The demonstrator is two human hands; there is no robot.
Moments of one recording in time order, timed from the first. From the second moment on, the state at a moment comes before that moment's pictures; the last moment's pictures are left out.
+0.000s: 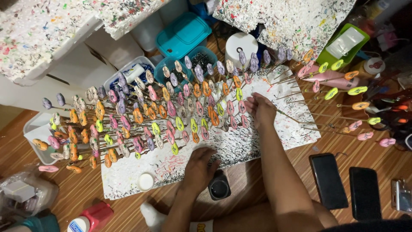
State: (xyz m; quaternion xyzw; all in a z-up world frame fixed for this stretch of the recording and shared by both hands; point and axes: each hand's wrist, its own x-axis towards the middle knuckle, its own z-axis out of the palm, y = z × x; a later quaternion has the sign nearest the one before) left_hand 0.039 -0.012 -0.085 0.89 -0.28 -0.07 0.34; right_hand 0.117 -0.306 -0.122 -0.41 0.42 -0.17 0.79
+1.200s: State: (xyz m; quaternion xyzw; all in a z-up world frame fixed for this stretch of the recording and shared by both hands) left_hand 0.033 -0.005 -0.084 0.89 -0.27 -0.14 0.33; right_hand -0.039 -0.299 -0.017 -0.60 0.35 -0.24 0.68
